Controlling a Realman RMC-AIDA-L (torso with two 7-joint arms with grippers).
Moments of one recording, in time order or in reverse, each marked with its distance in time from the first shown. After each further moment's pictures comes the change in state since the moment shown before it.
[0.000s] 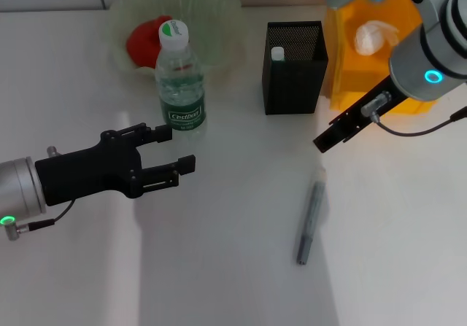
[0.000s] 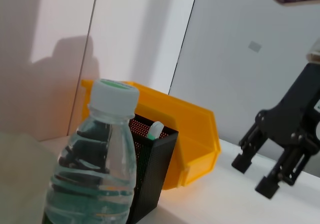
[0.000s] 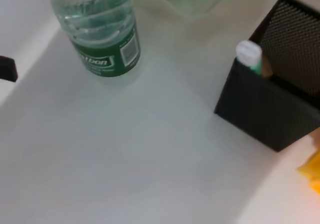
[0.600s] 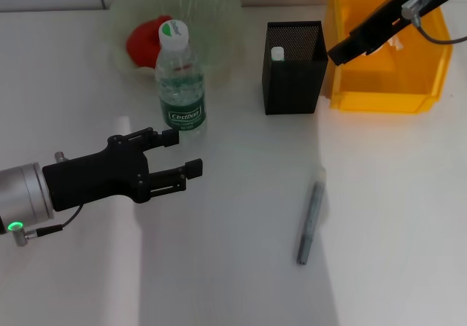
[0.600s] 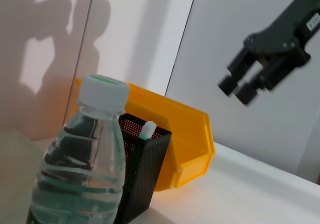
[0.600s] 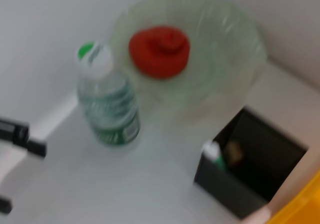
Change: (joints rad) left arm 0.007 -0.020 0.000 -0.002 -0.001 0.003 0.000; right arm 0.143 -0.009 0.321 -0.084 0.025 -0.178 -0.224
